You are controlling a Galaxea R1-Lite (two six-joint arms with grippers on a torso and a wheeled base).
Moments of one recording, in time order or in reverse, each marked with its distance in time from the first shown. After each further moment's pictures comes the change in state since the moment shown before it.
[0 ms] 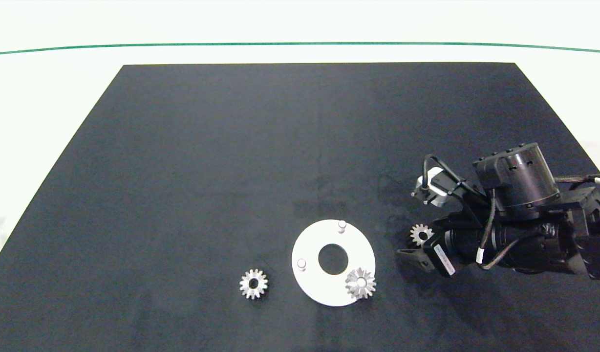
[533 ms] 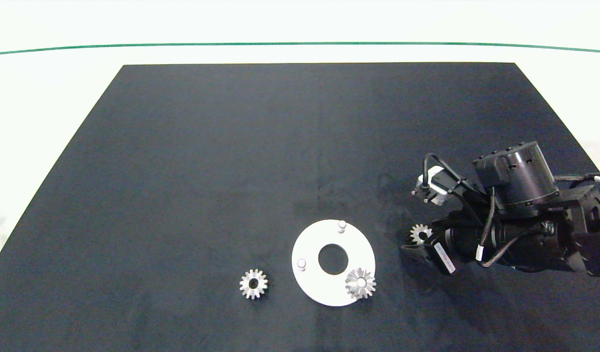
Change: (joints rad) left arm 0.000 0.000 0.000 -0.001 0.000 0.000; right arm -0.008 0.005 -0.006 0.005 0.000 -0.001
